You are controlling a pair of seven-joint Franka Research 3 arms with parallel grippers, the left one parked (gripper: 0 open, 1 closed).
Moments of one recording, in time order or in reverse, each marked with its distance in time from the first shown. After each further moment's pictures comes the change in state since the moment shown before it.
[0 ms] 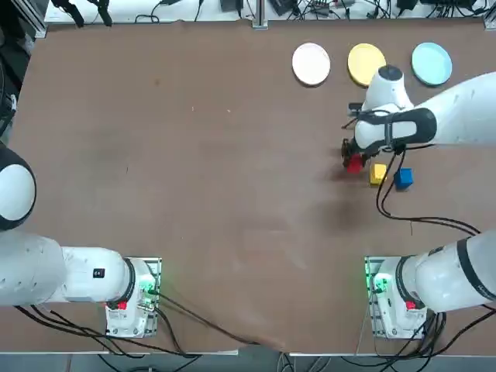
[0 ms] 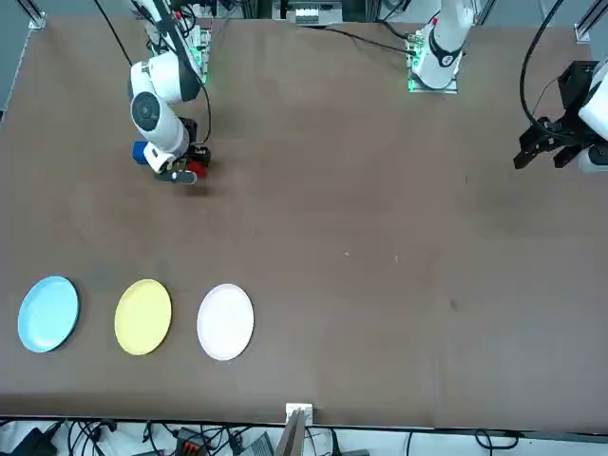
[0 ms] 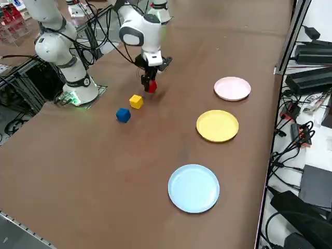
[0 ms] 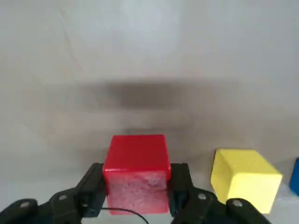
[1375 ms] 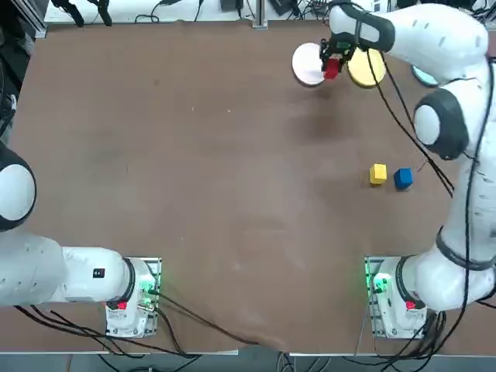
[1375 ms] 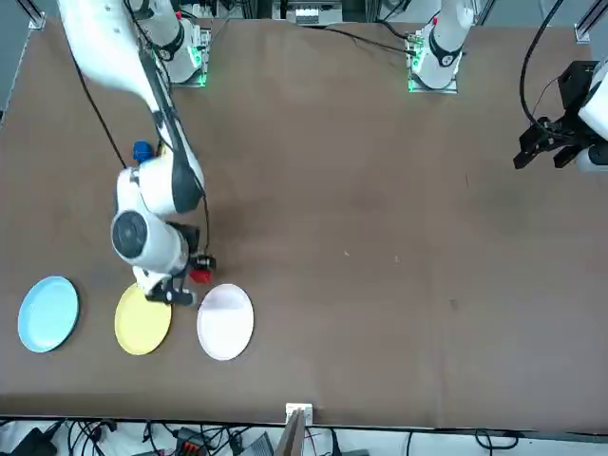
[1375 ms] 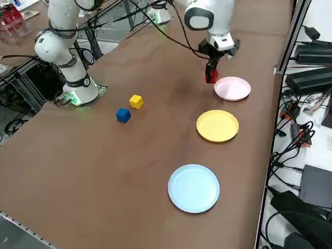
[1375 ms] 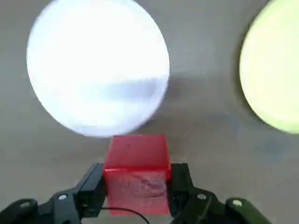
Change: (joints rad) arm -0.016 0.675 -0.011 1.191 -0.001 -0.388 -0.004
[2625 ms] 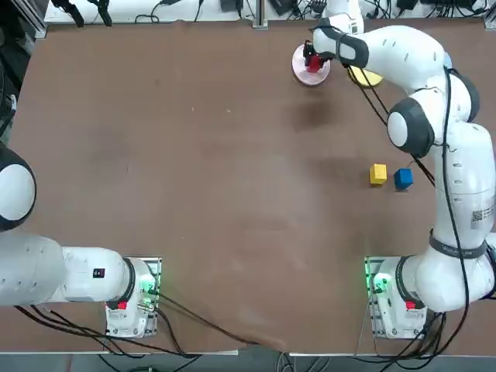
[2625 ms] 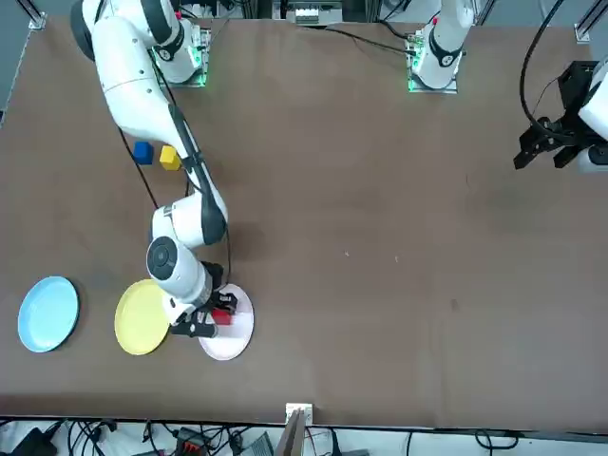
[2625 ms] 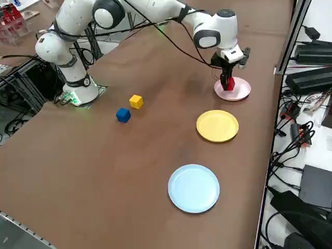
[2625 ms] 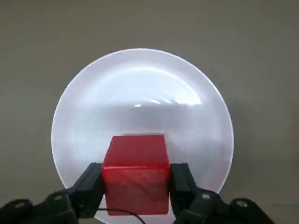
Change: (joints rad) arm 0.029 0.214 0.011 0.142 -0.003 0.241 0.018
